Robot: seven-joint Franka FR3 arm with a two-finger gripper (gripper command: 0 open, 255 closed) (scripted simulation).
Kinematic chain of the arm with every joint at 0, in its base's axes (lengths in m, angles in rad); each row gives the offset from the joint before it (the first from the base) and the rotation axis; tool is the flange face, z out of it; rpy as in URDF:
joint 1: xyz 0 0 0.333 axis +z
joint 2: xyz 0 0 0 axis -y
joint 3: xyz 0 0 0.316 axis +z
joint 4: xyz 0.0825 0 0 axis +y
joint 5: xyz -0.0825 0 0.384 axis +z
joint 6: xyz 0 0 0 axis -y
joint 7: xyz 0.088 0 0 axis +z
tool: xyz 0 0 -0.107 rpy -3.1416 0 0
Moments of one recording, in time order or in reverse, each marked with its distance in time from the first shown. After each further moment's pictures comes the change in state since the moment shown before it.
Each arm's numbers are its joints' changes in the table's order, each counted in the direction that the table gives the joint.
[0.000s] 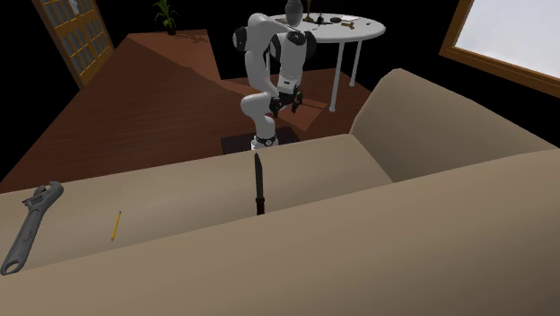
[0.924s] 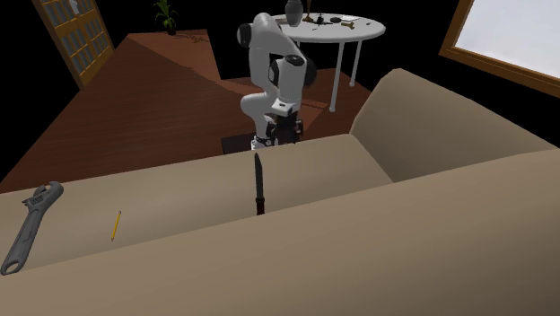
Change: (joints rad) arm -0.114 -0.256 0.009 0.011 -0.091 0.483 -0.151
